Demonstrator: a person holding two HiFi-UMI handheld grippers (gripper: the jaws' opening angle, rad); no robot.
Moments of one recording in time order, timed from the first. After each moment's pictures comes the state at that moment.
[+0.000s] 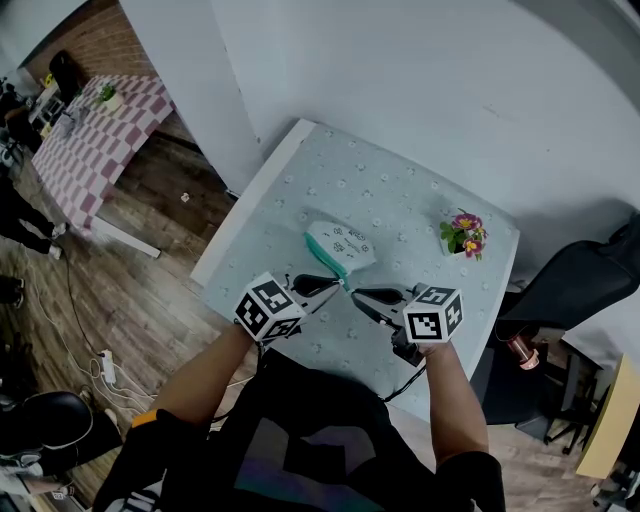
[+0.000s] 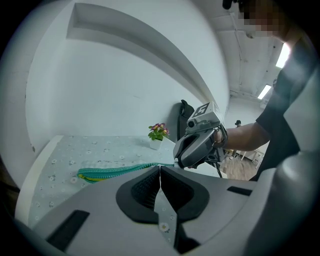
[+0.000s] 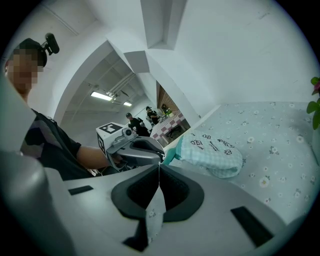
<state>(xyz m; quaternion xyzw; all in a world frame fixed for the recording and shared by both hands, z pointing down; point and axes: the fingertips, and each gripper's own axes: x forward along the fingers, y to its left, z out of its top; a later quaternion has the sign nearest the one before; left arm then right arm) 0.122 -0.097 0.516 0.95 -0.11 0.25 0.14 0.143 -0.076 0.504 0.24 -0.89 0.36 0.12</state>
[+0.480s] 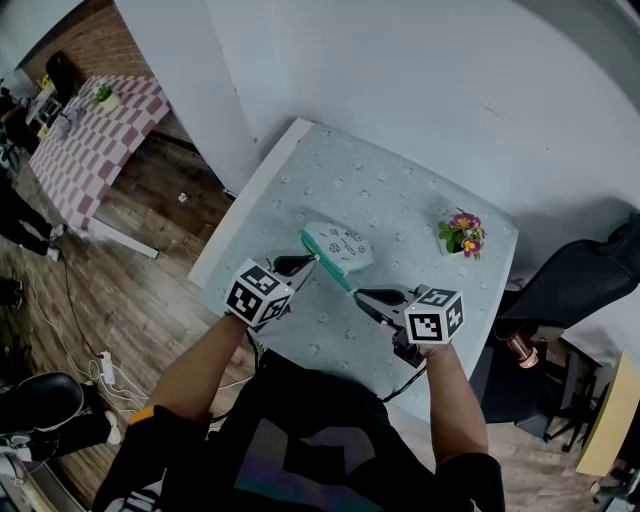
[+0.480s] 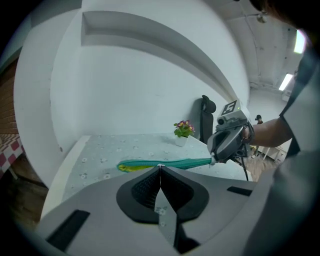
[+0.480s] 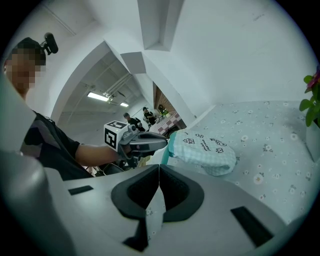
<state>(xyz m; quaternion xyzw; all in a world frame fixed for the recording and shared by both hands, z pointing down) 0.081 -0.158 0.531 0.92 -0.23 0.28 0.14 0.152 -0.079 0.509 0.25 -0.89 0.37 0.12</state>
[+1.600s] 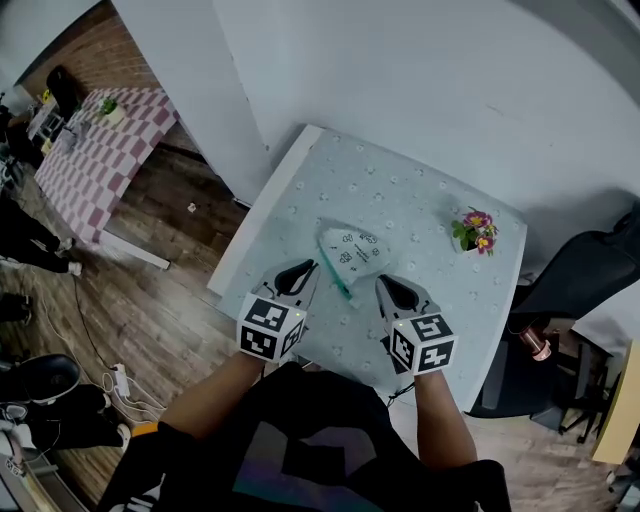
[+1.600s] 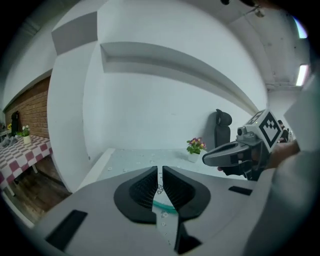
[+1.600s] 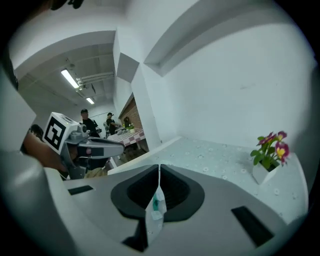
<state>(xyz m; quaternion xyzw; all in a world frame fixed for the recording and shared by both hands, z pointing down) 0.042 -0.145 0.466 0.90 -0.35 0.21 0.12 0.158 -0.104 0.474 0.53 -0.81 0.22 0.13</state>
